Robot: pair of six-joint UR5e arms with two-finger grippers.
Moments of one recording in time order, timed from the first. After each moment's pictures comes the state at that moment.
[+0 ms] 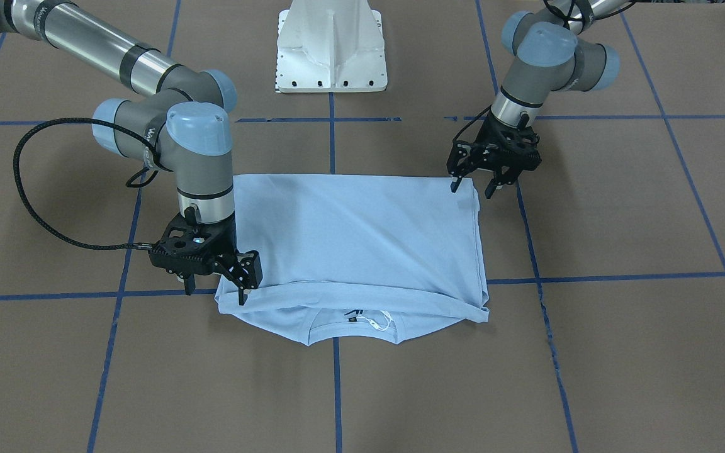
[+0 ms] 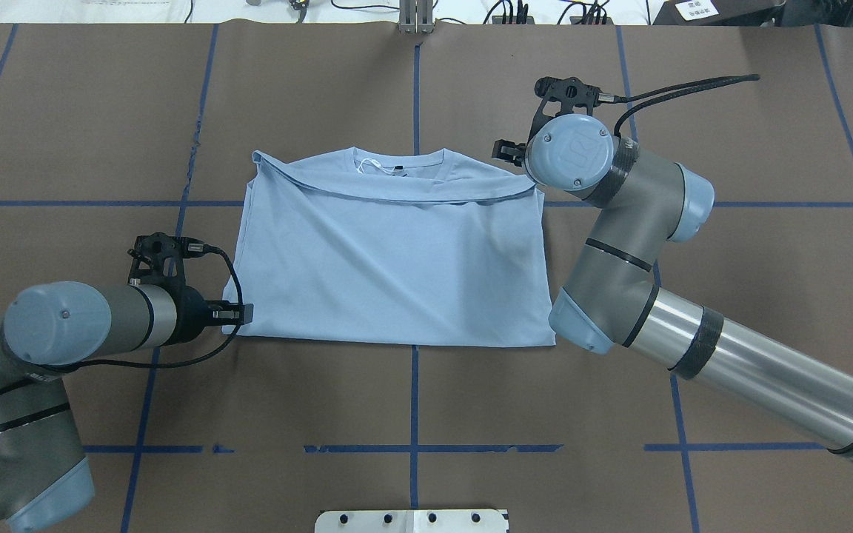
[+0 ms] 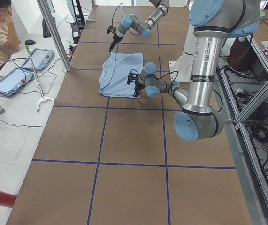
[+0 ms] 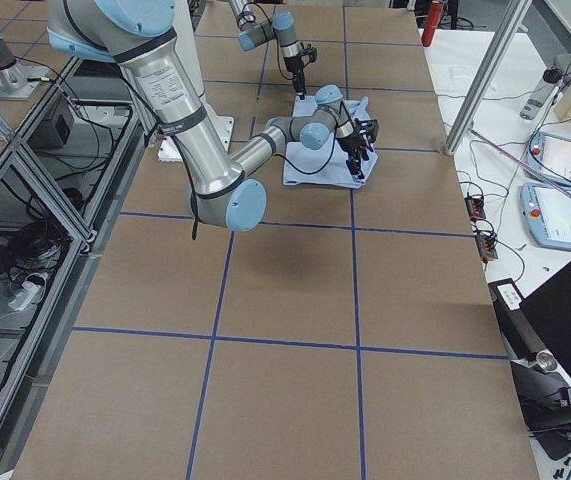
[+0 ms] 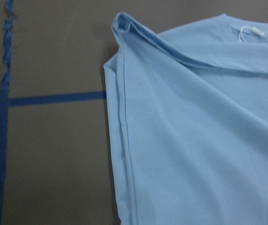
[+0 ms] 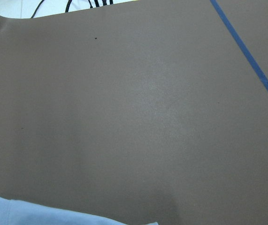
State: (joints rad) left arm -0.46 -1.70 -1.83 -2.22 -1.64 -1.22; right arm 0.66 -0.94 1.47 -1.29 1.49 1.35
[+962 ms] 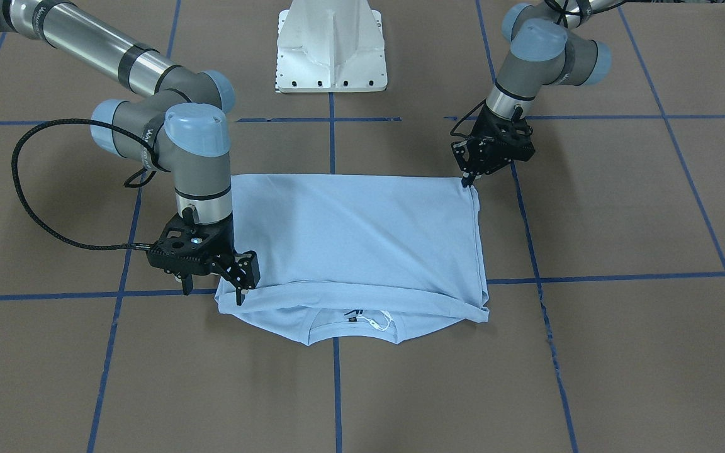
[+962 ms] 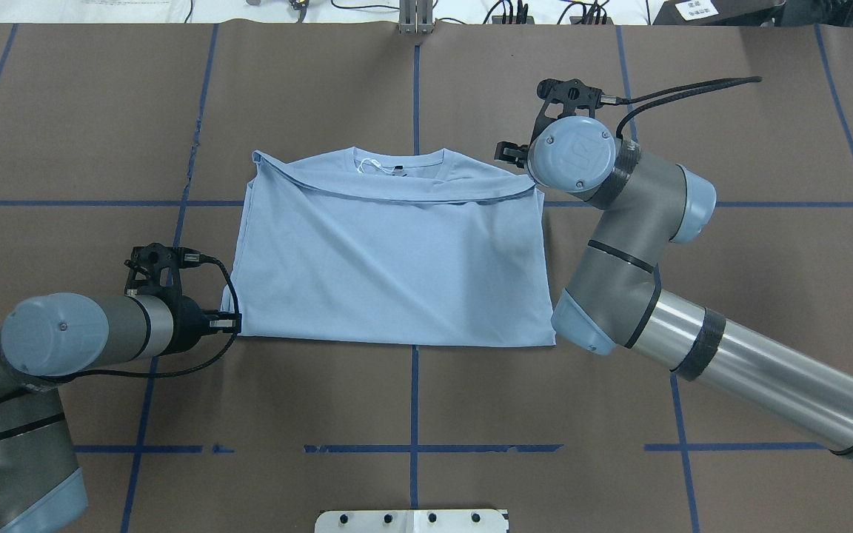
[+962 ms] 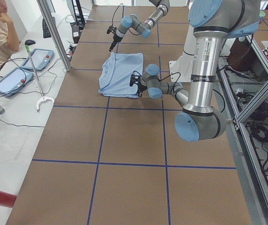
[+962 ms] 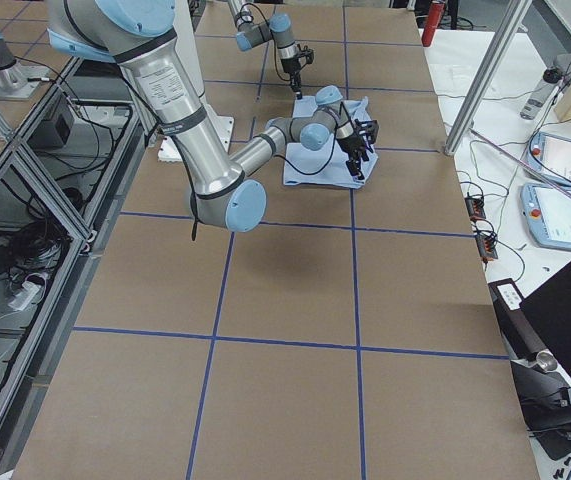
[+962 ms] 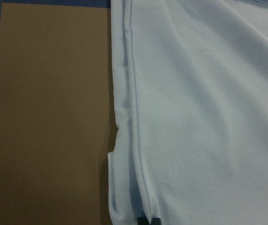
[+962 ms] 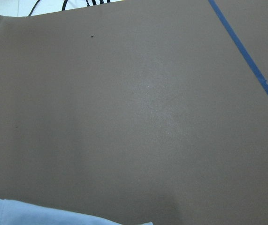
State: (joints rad) left arm -0.45 -1.68 -1.84 -2.22 -1.63 -1.23; right arm 0.66 -0.95 1.47 -1.29 1.49 1.35
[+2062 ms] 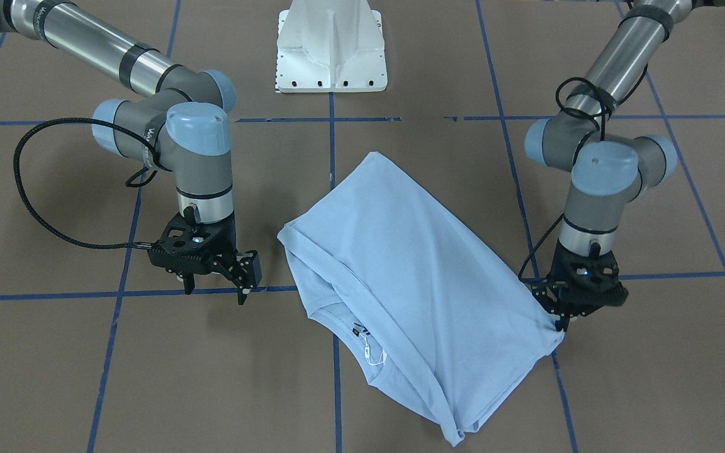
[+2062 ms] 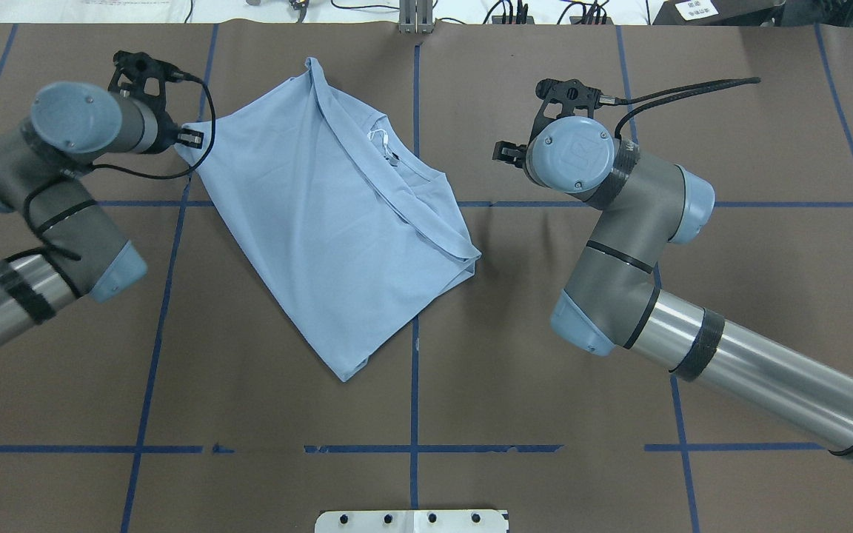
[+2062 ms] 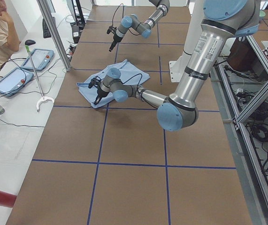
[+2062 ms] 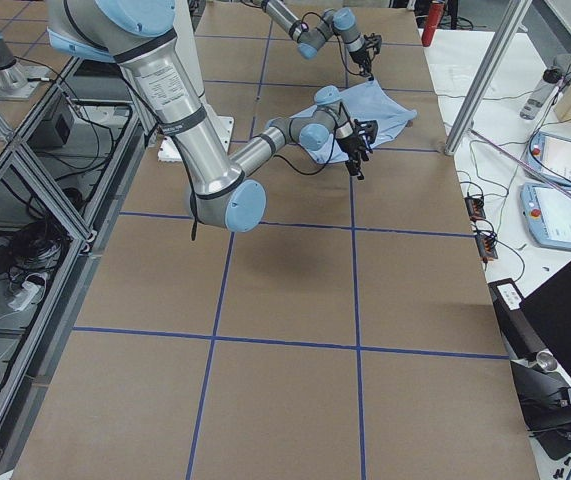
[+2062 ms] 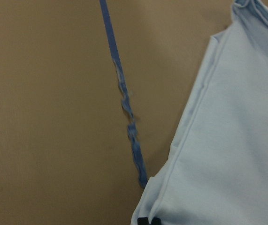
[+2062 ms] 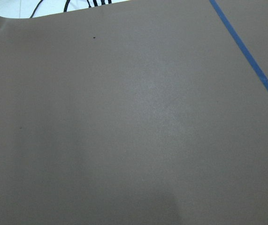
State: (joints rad) left arm -0.87 -2.13 -1.20 -2.24 -1.64 -0.75; right arm 0.65 -0.95 1.47 -1.29 1.48 1.35
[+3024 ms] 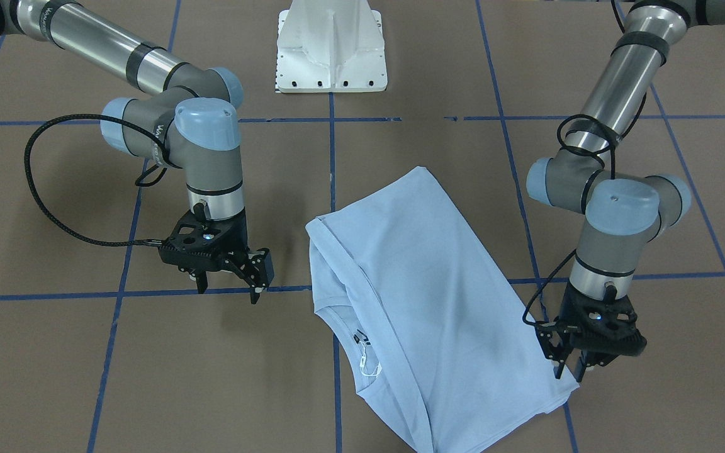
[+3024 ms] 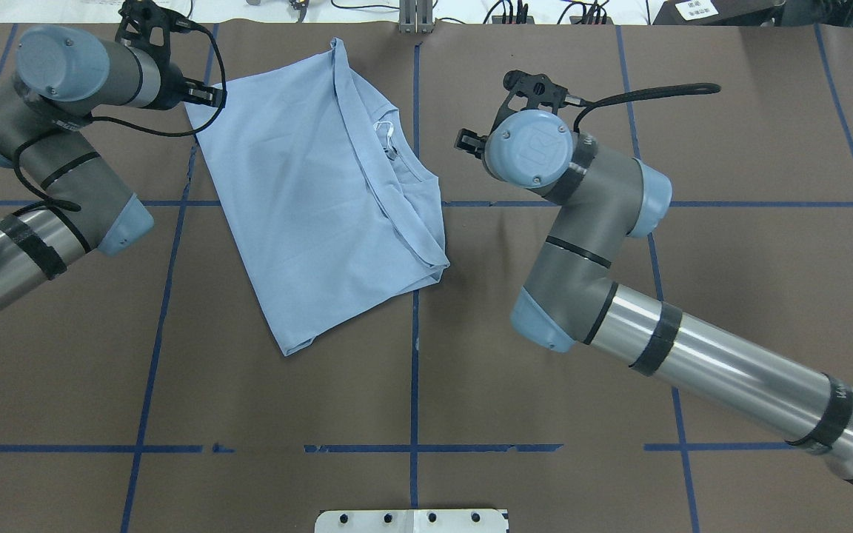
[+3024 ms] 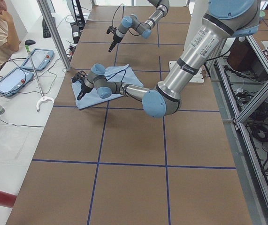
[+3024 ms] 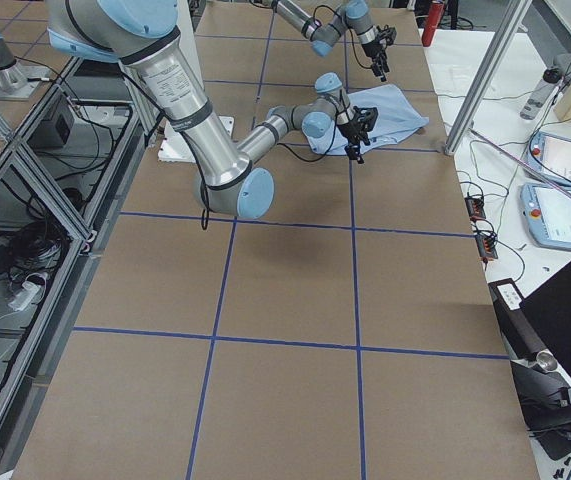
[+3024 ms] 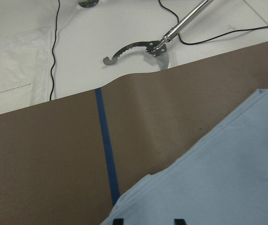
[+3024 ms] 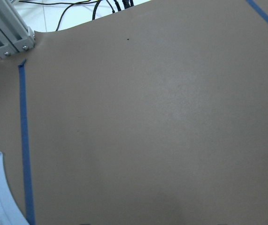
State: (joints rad) left arm -0.92 -2.15 -1.21 -2.39 -1.77 -0.72; right arm 0.62 -0.81 1.38 -1.26 1.48 1.53
